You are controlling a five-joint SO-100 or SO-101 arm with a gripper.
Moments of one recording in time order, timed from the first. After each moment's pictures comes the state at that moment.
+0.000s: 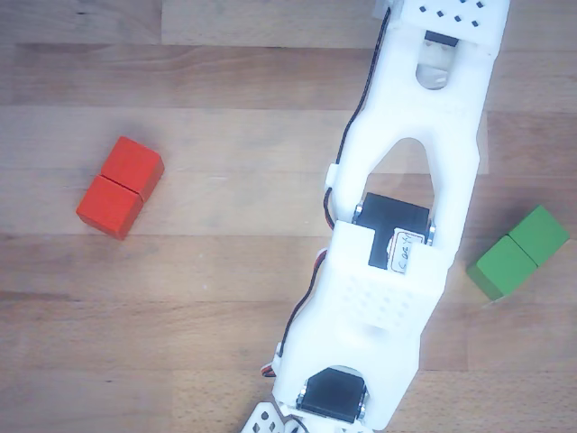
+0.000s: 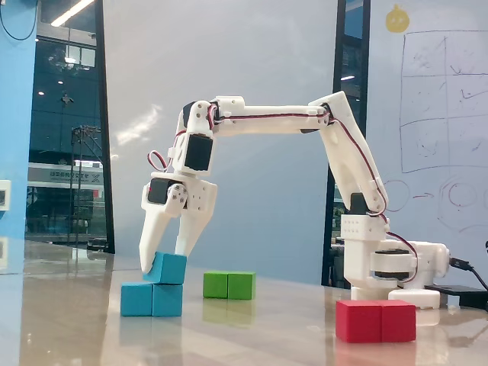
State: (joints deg) arm 13.1 64.5 69.5 76.8 -25.6
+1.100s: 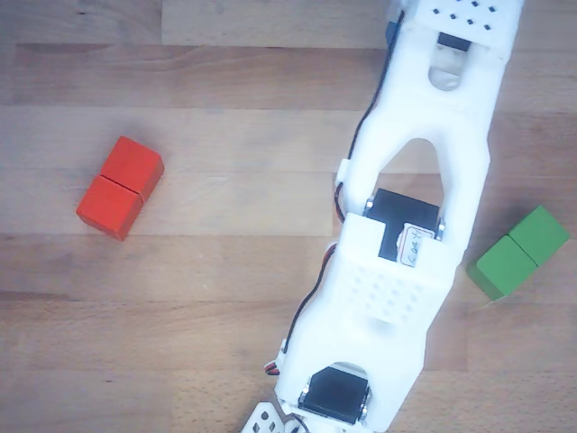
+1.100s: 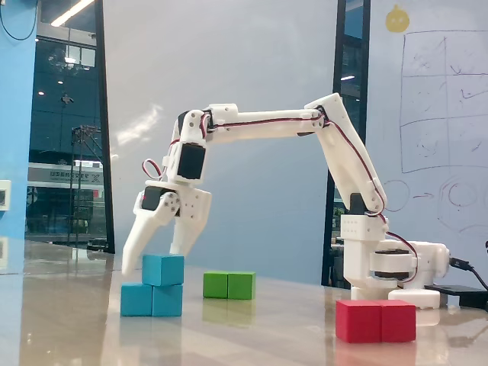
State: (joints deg) arm 16.4 62.8 69.5 73.5 -25.7
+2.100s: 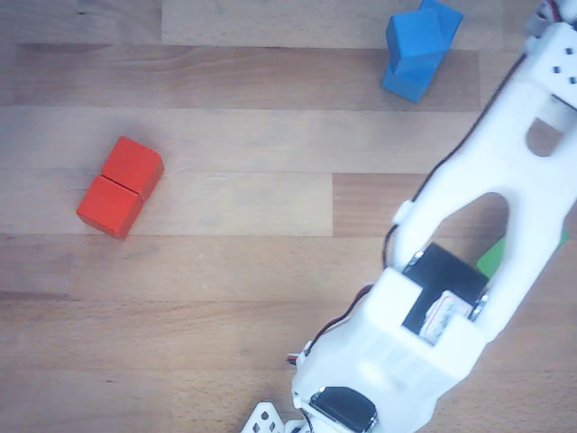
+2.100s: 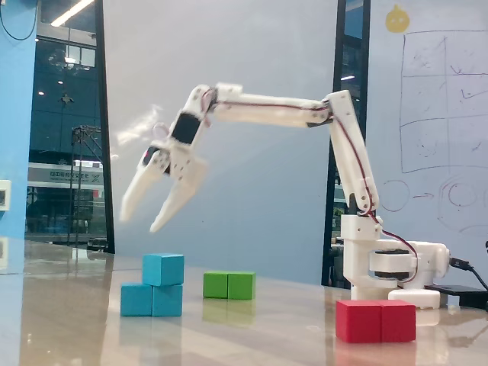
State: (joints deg) arm 29.2 77.3 72.3 73.1 -19.8
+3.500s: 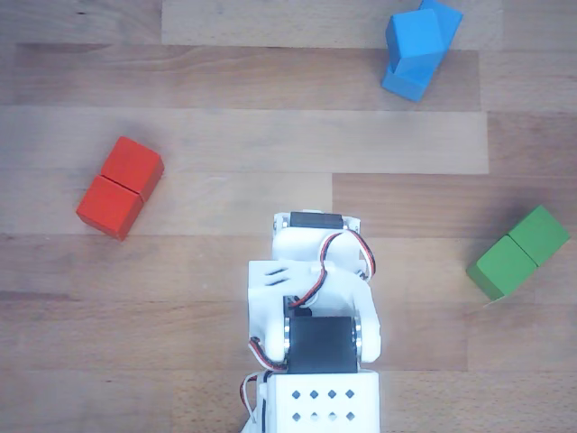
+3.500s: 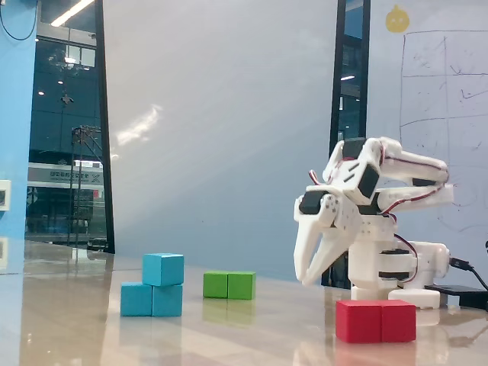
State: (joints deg) arm -4.0 176.9 172.0 63.4 1.5
